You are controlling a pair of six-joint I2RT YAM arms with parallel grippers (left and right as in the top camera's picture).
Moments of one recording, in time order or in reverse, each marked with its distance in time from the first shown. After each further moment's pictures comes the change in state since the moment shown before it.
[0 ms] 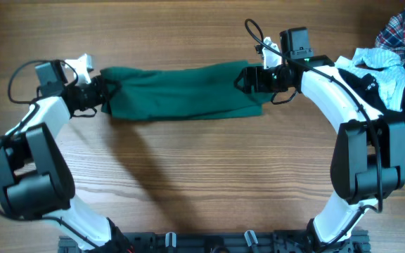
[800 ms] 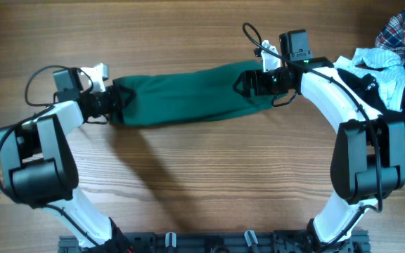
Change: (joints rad) left arm -0.065 0.077 -0.080 0.110 -0.031 0.035; right arm 0.000 0.000 -0.018 -0.002 0.000 -0.055
